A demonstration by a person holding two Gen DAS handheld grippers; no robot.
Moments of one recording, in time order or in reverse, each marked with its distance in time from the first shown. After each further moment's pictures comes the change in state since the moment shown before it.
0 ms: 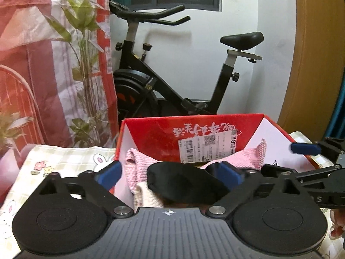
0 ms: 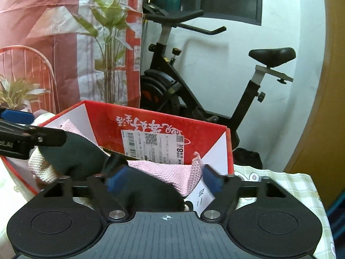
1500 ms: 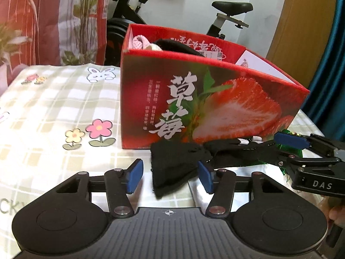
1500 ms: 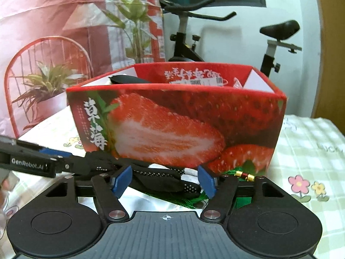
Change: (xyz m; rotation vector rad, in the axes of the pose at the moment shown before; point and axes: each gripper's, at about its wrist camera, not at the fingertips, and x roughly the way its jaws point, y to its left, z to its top) left arm -0.031 0.020 -0.143 -0.136 0.184 -0.154; right arm -0.064 0.053 -0.119 0.101 0.012 0.148
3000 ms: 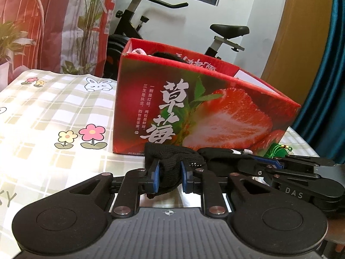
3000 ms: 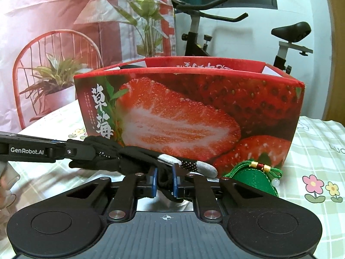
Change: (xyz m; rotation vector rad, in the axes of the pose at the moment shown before) left arm -0.009 -0.007 -0.019 -0.038 -0.144 -0.035; right arm 0.011 0.003 -0.015 -0.047 -0.015 0.053
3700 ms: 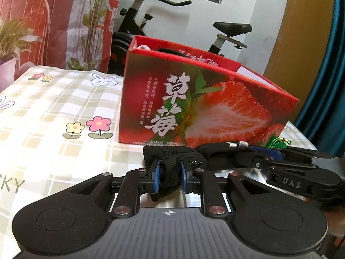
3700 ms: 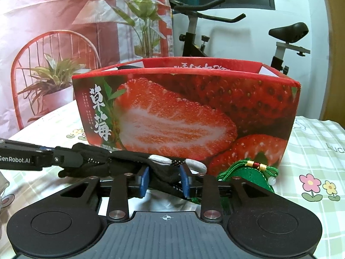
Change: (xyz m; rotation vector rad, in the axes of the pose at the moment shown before) left arm -0.010 0.002 -0.008 -0.007 0.023 0.027; right arm -0.001 0.002 -0.001 -0.001 0.002 -0.014
